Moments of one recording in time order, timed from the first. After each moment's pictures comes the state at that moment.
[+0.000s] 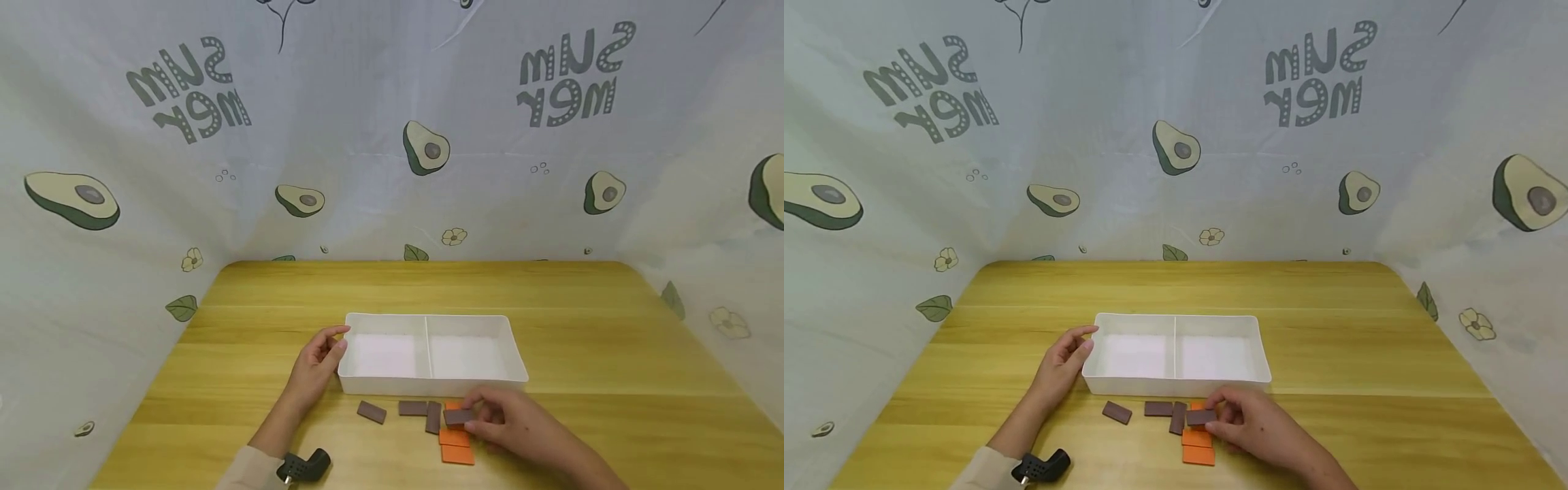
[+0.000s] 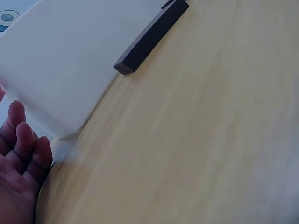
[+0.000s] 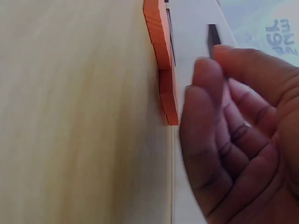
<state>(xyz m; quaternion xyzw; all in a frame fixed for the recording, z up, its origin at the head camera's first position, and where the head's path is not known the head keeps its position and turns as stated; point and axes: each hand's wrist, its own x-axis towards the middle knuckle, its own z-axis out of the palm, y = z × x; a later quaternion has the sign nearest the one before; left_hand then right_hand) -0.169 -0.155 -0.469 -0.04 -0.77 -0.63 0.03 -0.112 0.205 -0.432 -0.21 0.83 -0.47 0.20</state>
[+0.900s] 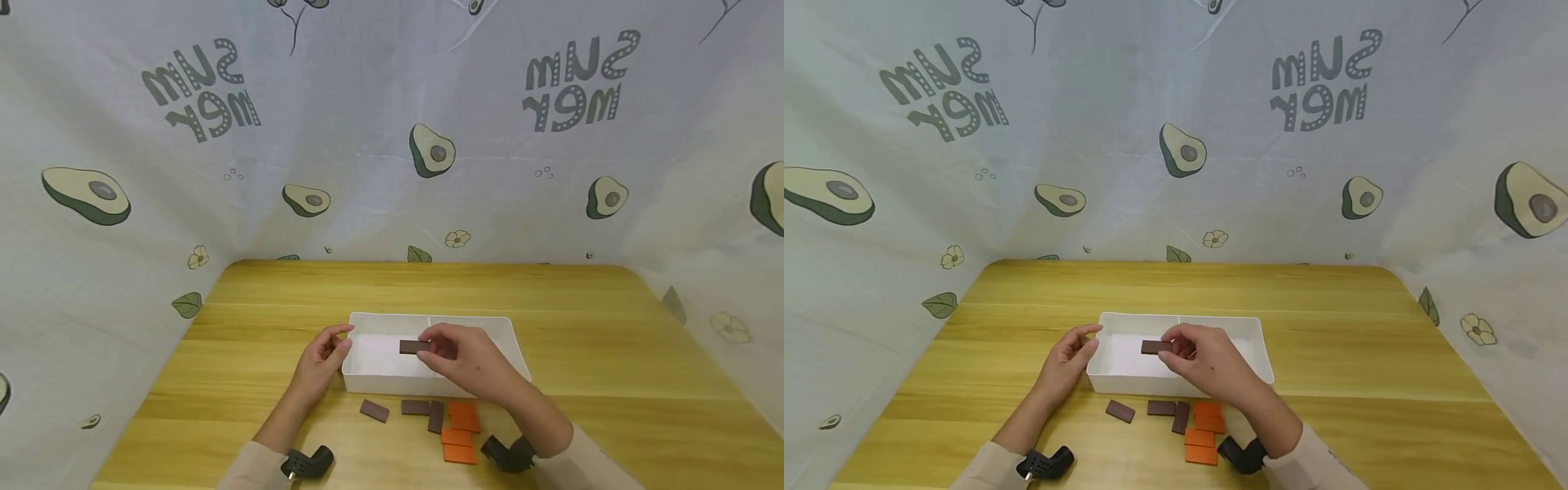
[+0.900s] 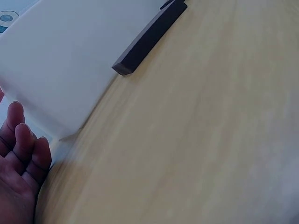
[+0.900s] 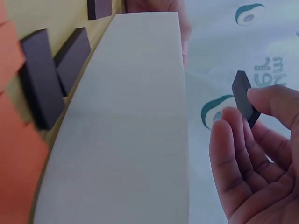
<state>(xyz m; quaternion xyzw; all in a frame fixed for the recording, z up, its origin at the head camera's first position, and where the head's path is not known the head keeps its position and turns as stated) -0.169 -0.156 -0.469 -0.04 -0.77 -0.64 0.03 -0.155 0.128 -0.373 -0.22 0.88 -0.42 0.04</state>
